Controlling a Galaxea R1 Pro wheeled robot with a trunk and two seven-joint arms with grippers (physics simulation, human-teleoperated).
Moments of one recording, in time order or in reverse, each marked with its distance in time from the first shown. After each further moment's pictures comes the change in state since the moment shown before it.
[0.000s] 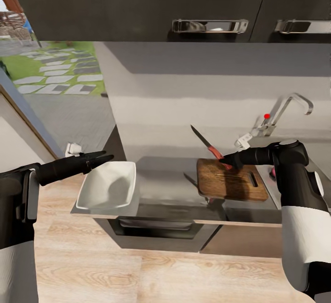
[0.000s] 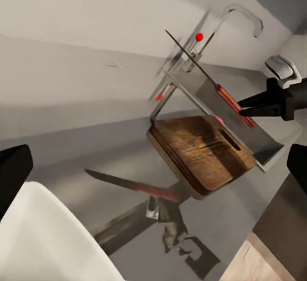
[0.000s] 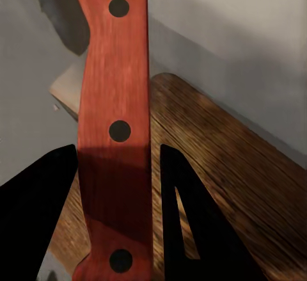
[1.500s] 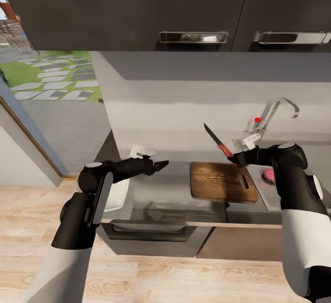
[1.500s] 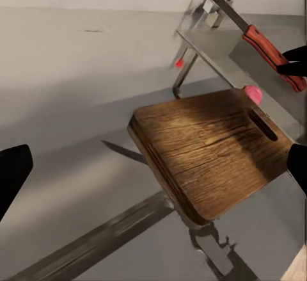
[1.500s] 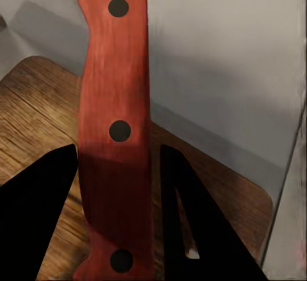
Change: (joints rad) left arm -0.001 -0.274 -0.448 -0.015 0.000 -0.001 0.677; right arm 0.024 0.000 0.000 0.003 0.008 0.001 -0.264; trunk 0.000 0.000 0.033
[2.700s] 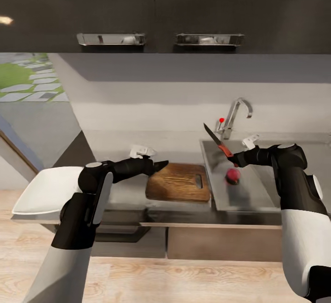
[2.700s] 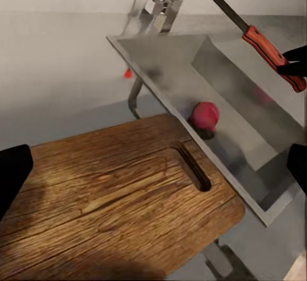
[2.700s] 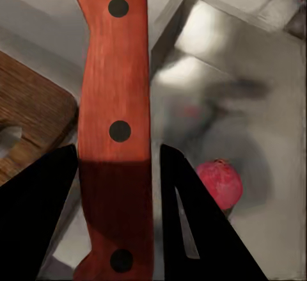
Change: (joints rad) left arm 0.000 0.000 0.001 0.000 0.000 0.000 0.000; right arm 0.000 0.000 0.002 0.000 0.001 0.000 0.000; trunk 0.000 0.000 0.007
